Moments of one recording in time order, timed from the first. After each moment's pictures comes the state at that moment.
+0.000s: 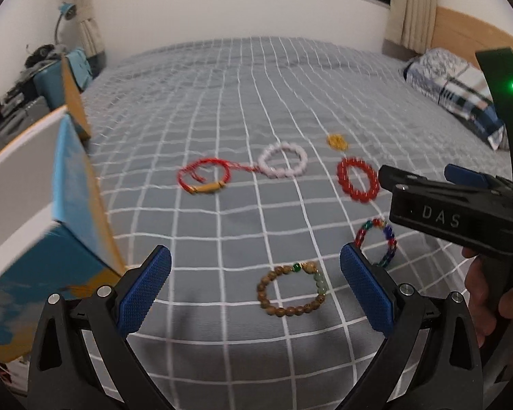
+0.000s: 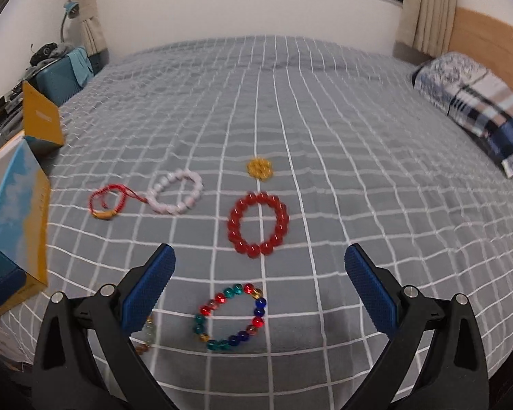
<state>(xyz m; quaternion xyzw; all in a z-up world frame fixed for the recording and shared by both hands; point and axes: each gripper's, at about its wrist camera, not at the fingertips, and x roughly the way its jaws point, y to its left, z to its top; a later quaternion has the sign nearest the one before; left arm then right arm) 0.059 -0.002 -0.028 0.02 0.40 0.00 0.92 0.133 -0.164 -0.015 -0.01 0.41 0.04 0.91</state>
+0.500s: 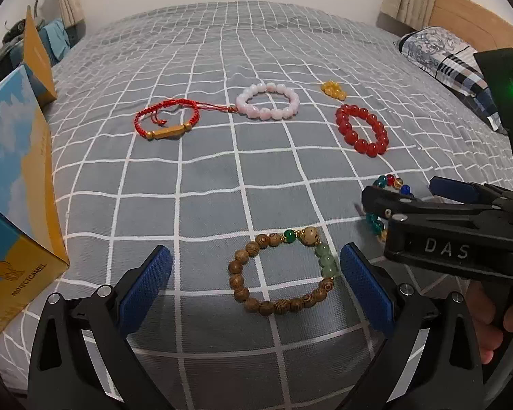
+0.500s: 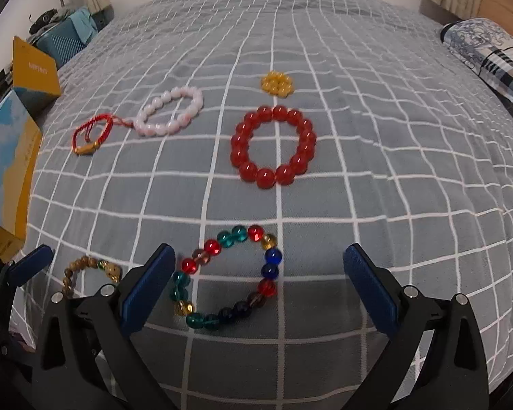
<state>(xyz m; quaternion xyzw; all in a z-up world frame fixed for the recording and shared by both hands) 0.081 -0.004 -0.090 -0.01 0.45 -0.04 0.89 0.142 -0.157 -0.083 -0.02 0.50 0.08 0.86</state>
